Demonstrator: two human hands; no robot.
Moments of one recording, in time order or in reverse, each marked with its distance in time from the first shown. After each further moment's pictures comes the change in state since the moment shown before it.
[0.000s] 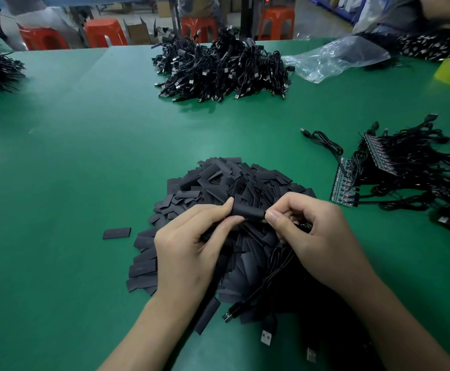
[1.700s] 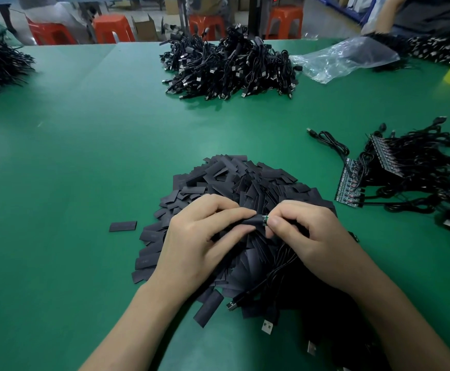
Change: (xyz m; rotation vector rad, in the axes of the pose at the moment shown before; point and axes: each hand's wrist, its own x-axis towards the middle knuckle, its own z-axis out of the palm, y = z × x) left_hand 0.006 -0.015 -0.009 0.007 -0.275 0.149; right_hand 0.001 0.004 -0.003 -0.171 -0.196 -0.035
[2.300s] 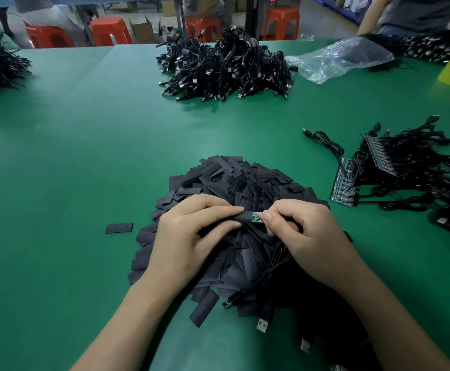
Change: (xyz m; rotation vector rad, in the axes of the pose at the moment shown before) left_hand 0.002 -0.003 -0.004 -0.002 -0.031 -0.100; right_hand 0.001 0.003 0.005 -0.024 0.099 0.020
